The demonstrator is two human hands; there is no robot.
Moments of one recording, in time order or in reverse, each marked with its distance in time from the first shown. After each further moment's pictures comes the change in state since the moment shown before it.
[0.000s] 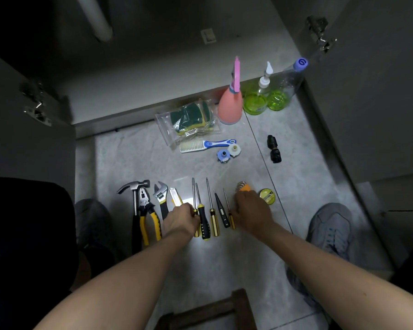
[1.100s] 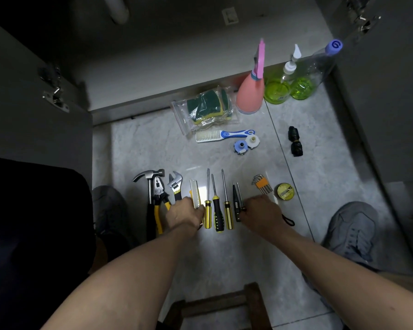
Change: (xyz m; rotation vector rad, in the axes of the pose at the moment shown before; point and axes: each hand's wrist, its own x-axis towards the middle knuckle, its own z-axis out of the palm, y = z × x) left_hand 0.015 -0.031 0.013 0.109 0.056 -0.154; right_hand -0.008 -0.020 0.006 0.007 -0.170 0.047
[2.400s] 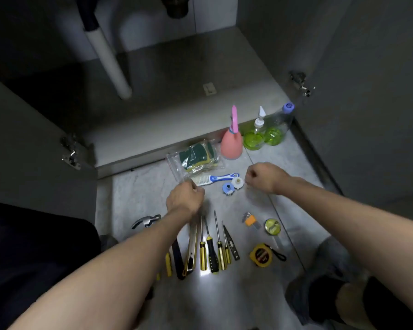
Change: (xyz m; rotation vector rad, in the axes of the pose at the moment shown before) left_hand 0.015 0.077 -0.145 -0.250 0.189 0.244; right_hand 0.051 0.013 -0.211 0.112 0.023 0.004
